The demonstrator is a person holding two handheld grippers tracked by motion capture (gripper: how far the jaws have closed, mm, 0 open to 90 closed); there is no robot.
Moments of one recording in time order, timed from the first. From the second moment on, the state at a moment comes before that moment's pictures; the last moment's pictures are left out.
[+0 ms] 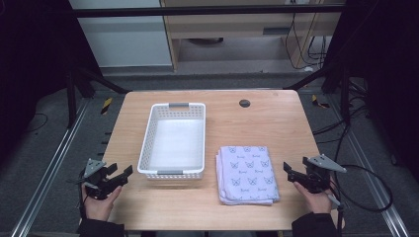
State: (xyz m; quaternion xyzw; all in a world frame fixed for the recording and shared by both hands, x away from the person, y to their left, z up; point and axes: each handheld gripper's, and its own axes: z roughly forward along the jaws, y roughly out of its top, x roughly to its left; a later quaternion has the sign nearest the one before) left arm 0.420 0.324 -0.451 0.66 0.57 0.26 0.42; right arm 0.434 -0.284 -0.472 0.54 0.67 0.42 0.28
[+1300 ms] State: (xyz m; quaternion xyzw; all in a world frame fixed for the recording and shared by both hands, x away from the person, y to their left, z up) left arm 0.439 0.175 -0.386 0.69 0.46 0.24 0.50; right arm 0.456 -0.251 -0.387 0.51 0.64 0.50 0.29
